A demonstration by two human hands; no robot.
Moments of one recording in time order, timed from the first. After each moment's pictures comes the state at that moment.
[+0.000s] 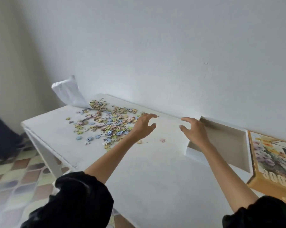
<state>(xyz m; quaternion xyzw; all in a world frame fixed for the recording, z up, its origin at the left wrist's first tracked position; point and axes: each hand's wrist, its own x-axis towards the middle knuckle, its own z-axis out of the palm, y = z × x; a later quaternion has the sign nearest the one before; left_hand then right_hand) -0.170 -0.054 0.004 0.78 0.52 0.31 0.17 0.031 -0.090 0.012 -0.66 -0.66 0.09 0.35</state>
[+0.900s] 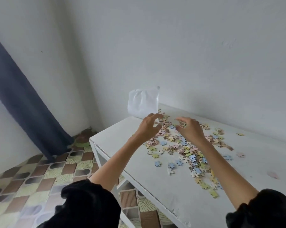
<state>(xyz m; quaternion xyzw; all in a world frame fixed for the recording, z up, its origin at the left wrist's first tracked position) -0.478 0.039 0.014 0.77 0.52 0.35 0.09 -0.303 0.037 0.019 -0.58 -0.73 0.15 0.33</state>
